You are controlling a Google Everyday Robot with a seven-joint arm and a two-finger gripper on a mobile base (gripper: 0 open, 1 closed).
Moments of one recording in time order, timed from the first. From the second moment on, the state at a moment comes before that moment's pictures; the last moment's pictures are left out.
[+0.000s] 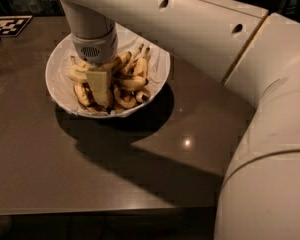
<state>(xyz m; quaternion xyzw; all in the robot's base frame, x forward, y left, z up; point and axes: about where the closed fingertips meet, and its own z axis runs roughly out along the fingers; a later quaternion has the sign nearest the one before) 0.567 0.090 0.893 -0.66 0.74 -0.06 0.05</state>
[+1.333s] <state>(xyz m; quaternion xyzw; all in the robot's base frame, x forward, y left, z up) 0.562 0.094 0.912 -0.67 0.73 -0.06 0.08</state>
